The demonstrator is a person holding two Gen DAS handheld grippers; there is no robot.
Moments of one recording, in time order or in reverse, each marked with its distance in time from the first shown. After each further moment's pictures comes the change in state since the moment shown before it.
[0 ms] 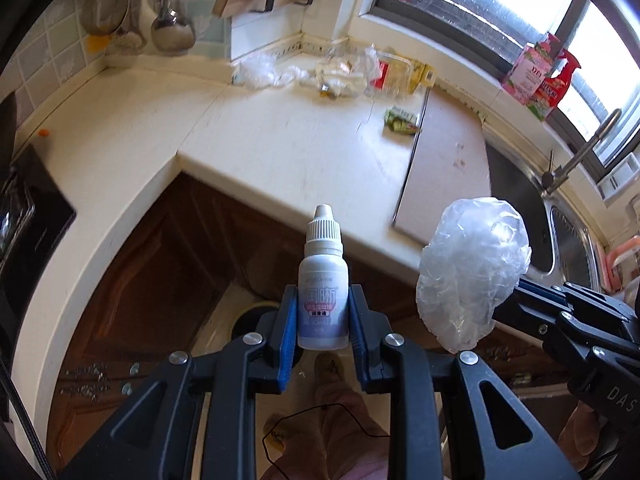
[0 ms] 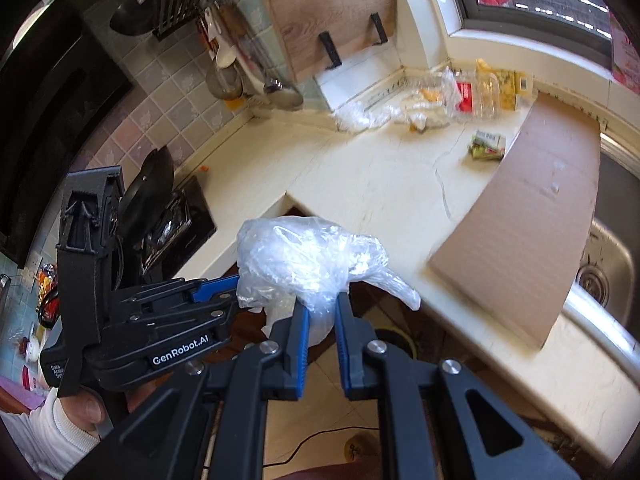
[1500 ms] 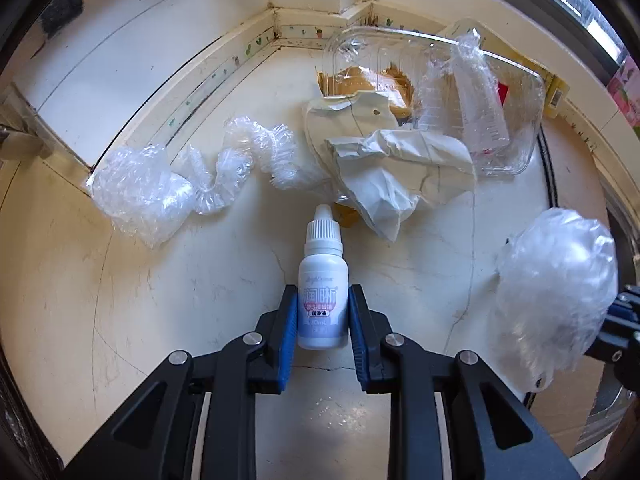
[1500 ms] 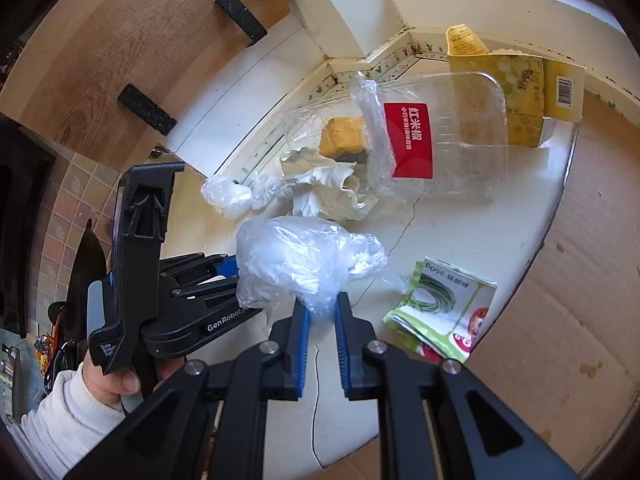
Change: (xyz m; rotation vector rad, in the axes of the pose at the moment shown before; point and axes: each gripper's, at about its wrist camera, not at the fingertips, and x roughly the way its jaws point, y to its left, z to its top) left arm 0.254 -0.028 0.277 0.093 0.120 0.130; right arm 0.146 -0.205 0.228 0.108 0.107 0.057
